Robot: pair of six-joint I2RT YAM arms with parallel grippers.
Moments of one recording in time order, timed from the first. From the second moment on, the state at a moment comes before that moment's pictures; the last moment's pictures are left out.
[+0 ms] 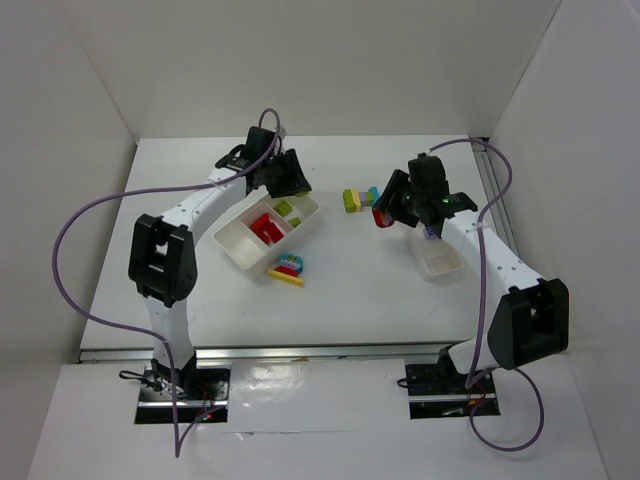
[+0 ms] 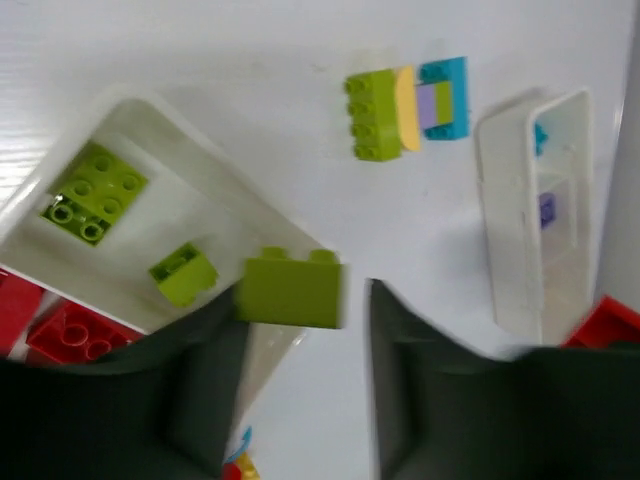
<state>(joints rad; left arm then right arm) -0.37 1.92 1.66 -0.48 0.23 -0.60 0.28 1.41 1.15 -0.47 -0.02 0.67</state>
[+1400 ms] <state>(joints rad) -0.02 1.43 1.42 -0.77 -0.03 -0.56 0.75 2.22 2.02 -0.48 -0.07 0.41</state>
